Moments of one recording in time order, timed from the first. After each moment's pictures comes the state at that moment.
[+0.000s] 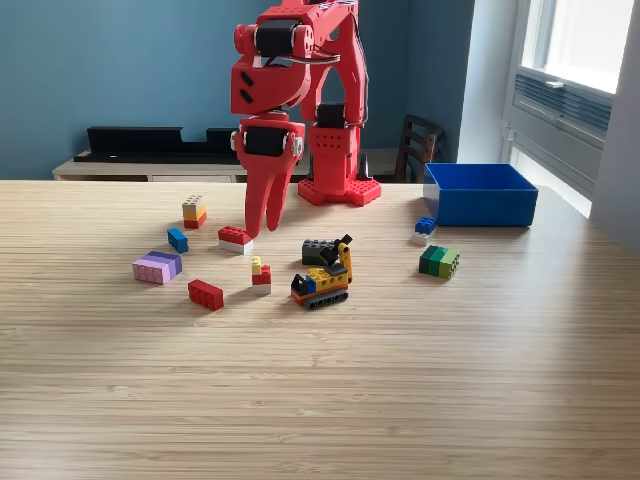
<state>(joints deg) 17.9 91.8 99.9 59.9 -3.9</state>
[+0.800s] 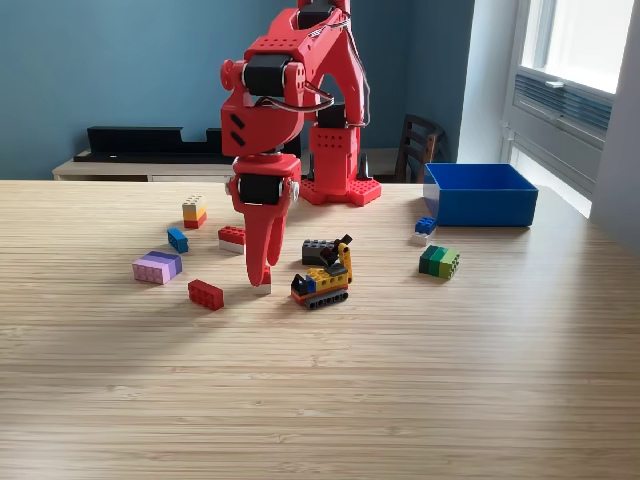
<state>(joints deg) 16.5 71.0 83.2 65.0 -3.9</state>
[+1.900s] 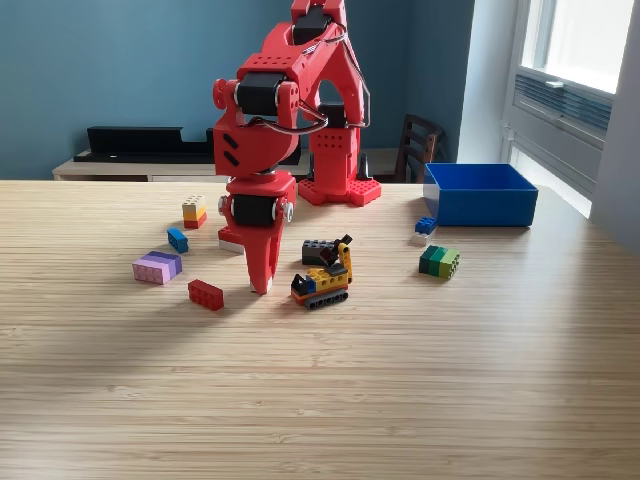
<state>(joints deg) 16.6 62.8 75.4 65.1 -2.8</state>
